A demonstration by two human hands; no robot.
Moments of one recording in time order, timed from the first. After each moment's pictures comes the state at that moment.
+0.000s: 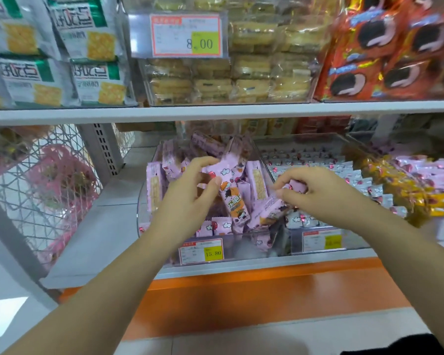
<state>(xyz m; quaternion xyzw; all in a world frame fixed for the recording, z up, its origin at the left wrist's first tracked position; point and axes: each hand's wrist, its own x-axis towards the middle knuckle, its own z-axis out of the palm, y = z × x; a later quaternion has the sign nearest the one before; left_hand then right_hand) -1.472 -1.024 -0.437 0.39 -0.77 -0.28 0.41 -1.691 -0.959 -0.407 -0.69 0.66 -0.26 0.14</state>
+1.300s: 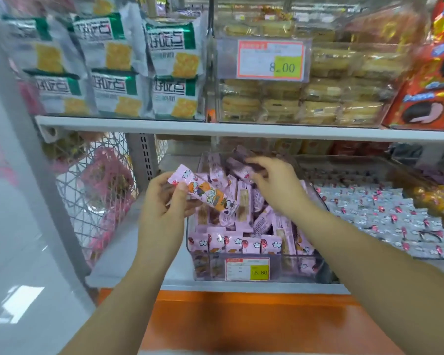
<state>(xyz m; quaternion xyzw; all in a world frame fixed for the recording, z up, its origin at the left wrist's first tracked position) -1.390 -1.039 -0.451 0.40 -0.55 -0.37 0.64 -1.589 -1.074 -0.423 -0.70 0.61 -0.37 0.04</state>
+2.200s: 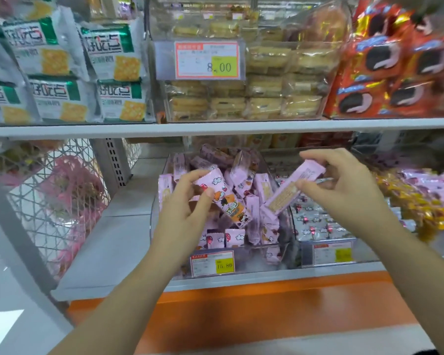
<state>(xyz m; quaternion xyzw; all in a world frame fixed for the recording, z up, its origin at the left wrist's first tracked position) -1.452 -1.024 -0.446 0.36 -0.71 -0.34 0.50 -1.682 -0.954 -0.399 -0.62 0.63 -0.47 0.02</state>
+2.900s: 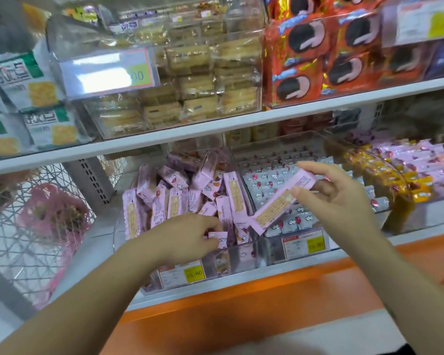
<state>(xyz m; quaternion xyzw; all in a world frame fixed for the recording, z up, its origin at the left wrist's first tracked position) -1.503 -1.041 -0.434 0.37 -0.92 -0.12 -0.08 -1.724 -0.928 -0.442 -0.50 0.54 -0.65 0.19</state>
